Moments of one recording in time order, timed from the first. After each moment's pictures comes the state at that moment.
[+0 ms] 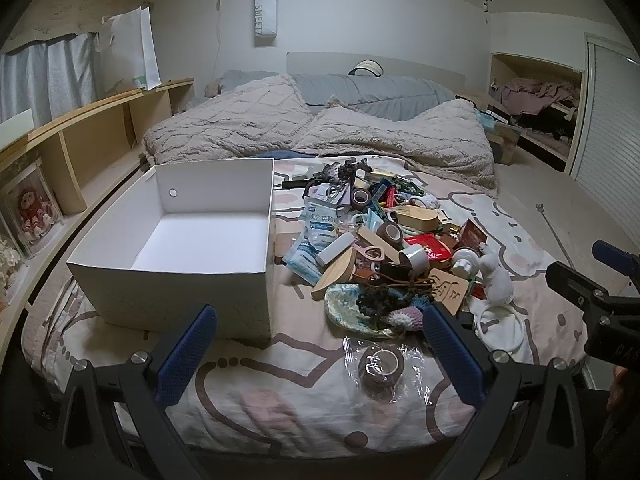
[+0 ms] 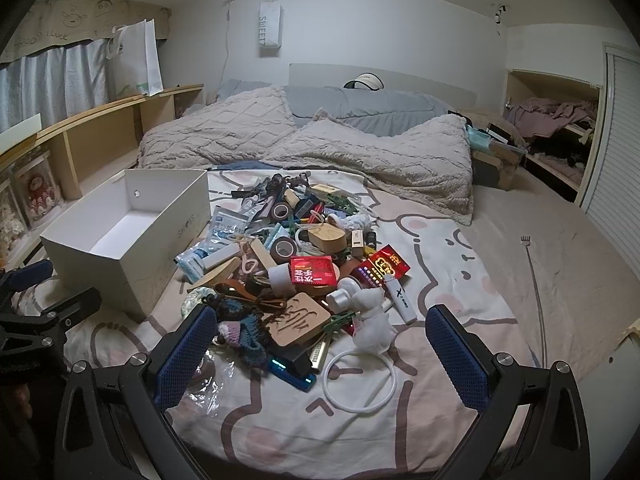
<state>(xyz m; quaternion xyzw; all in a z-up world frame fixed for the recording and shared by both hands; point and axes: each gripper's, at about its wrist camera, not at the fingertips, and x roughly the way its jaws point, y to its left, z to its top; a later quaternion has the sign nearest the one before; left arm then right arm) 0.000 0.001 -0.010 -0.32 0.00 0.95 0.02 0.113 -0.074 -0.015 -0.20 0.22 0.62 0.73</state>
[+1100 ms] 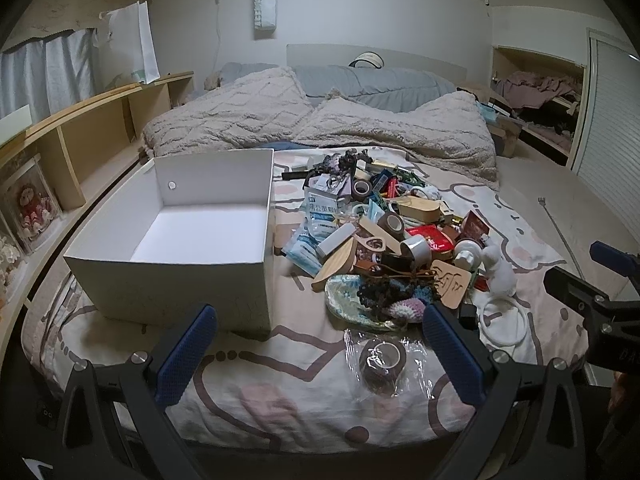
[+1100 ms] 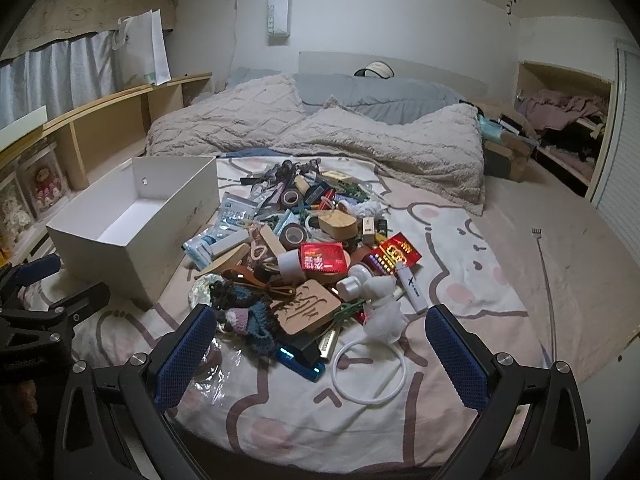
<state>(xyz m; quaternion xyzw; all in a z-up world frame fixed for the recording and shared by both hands) 0.000 0.003 -0.019 -0.33 0.01 0.94 0.03 0.113 -0.070 -0.018 -0.20 0.26 0.59 0.73</state>
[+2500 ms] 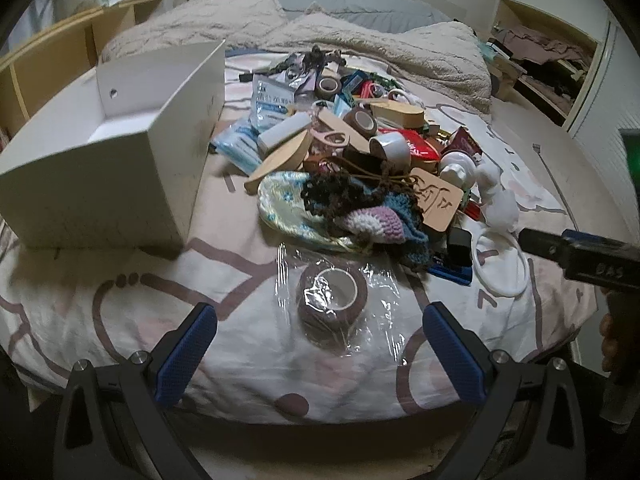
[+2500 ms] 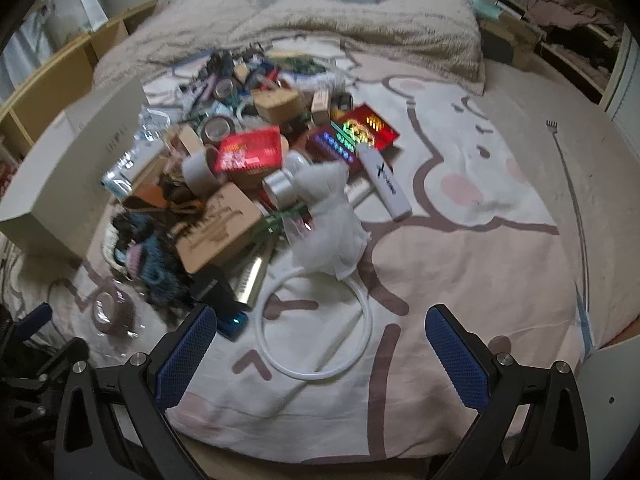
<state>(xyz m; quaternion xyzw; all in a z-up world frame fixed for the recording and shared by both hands) -0.031 0.048 -0.096 -0.46 0.02 0.87 0.15 0.194 -0.019 -0.109 -0.27 0.44 0.51 0.69</state>
